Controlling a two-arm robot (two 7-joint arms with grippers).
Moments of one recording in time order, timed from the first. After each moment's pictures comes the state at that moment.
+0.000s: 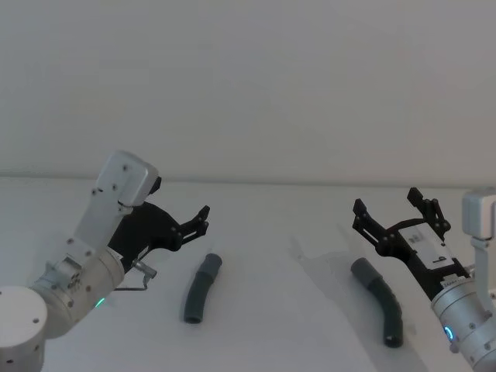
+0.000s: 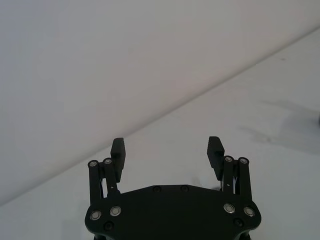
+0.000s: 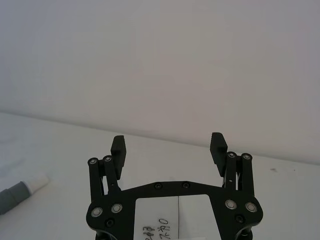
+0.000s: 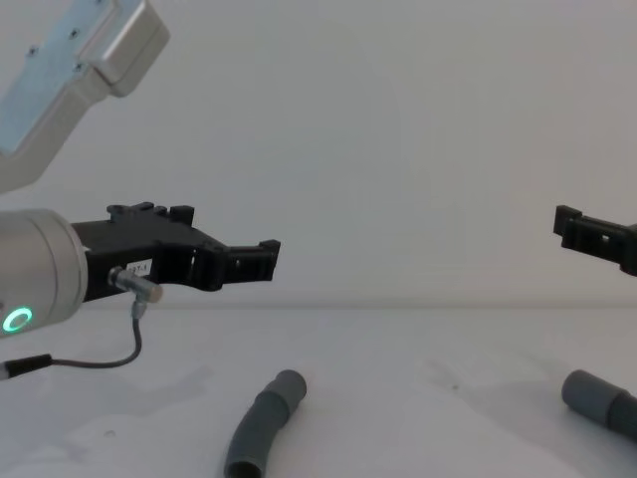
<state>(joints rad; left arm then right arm) -0.19 0.45 0.44 -1.77 -0.25 0.23 -0.08 -0.01 0.34 -0.23 -1.77 0.29 0.03 0.07</state>
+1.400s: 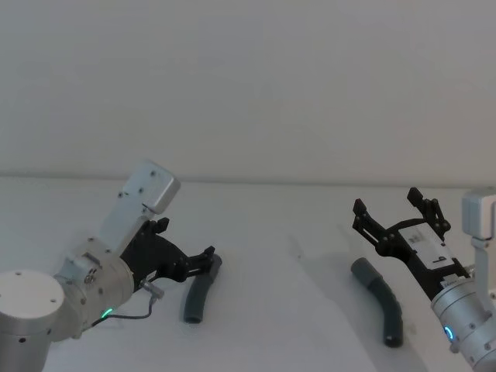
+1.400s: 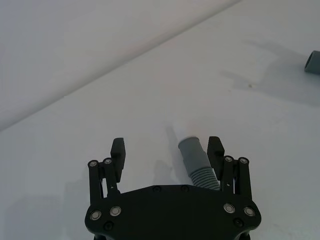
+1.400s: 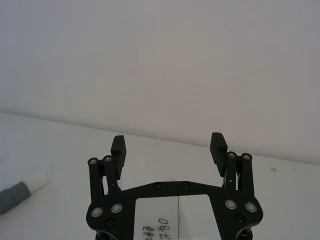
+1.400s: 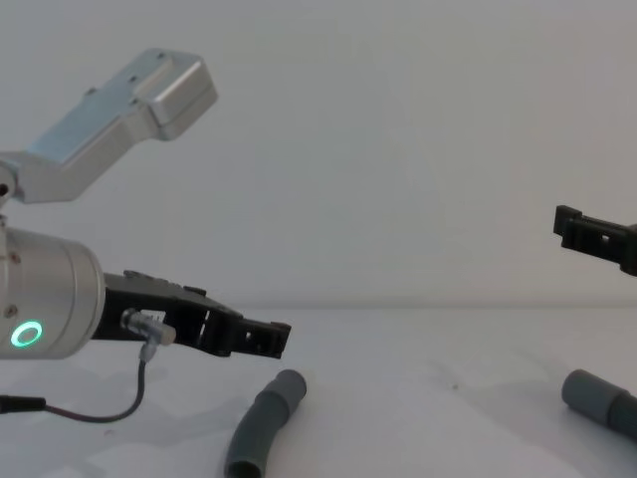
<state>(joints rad) -0.22 0.44 0.44 -1.83 -0.29 0.60 -0.13 -0.01 0.34 -0.23 -1.77 0.29 0.03 0.07</state>
